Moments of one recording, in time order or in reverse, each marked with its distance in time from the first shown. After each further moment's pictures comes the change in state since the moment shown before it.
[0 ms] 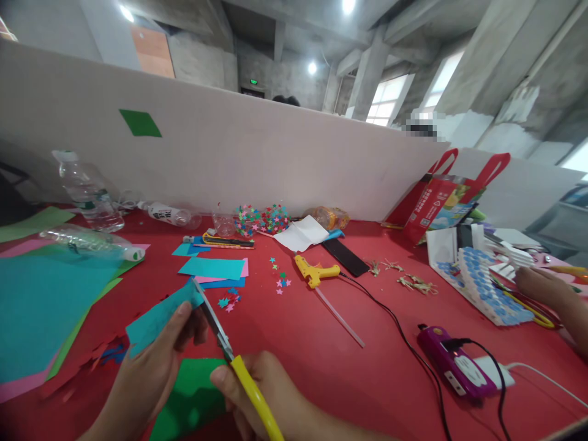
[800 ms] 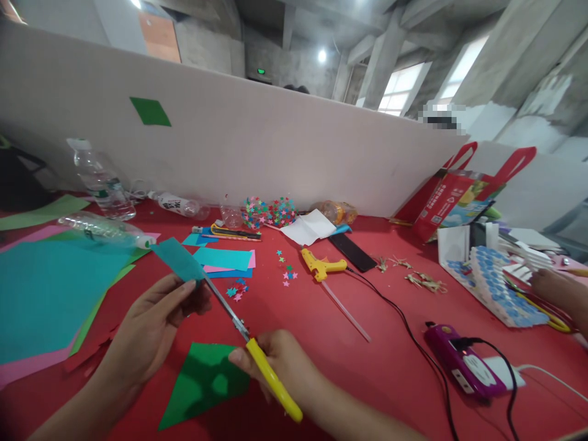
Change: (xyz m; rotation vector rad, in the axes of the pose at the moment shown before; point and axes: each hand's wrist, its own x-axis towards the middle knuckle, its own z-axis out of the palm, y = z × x) left_hand 0.022 0.010 -0.015 -0.316 -0.037 -0.182; right_hand 0.008 0.008 -0.020 -0.109 0.053 0.078
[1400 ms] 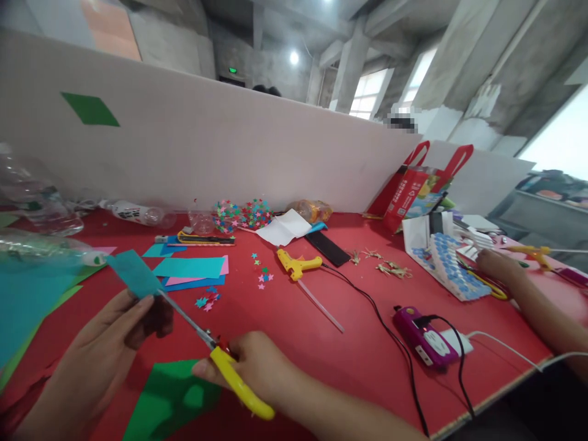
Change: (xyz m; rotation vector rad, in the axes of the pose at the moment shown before) left_hand 0.001 -0.005 0.000 0.151 -0.014 0.025; right_hand -0.003 -0.020 -0.008 -0.218 0.039 0.054
